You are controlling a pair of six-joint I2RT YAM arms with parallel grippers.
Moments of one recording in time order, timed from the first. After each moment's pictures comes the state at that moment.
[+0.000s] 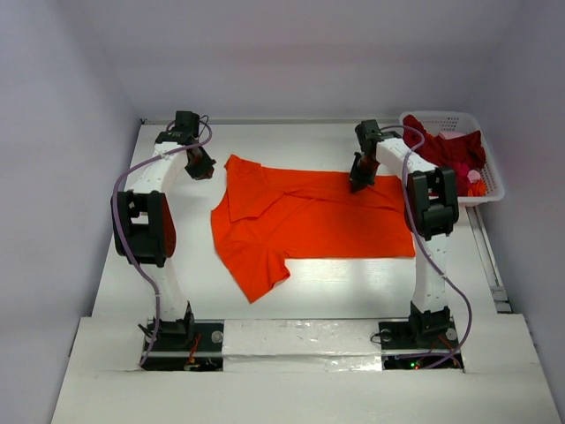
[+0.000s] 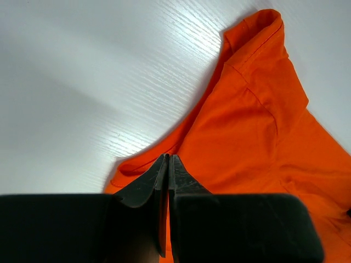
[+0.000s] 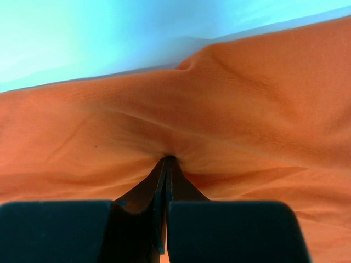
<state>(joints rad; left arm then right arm) -0.07 1.89 1.58 -0.76 -0.05 -0.67 0.21 2.23 1.81 -0.85 0.01 0.57</state>
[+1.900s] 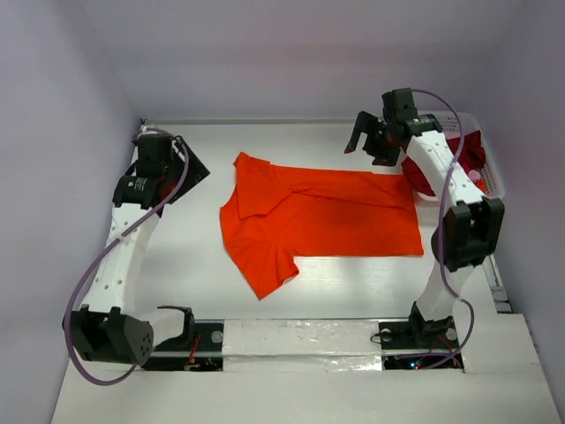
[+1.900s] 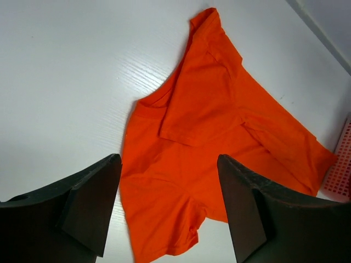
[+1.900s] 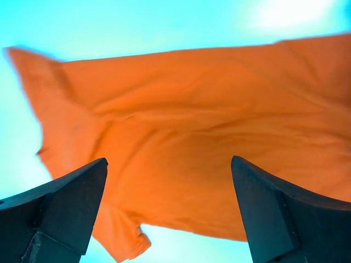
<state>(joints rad) -0.09 1.20 1.26 -0.79 -0.05 -0.70 0.18 1.90 1.80 -0.85 -0.13 0.52</state>
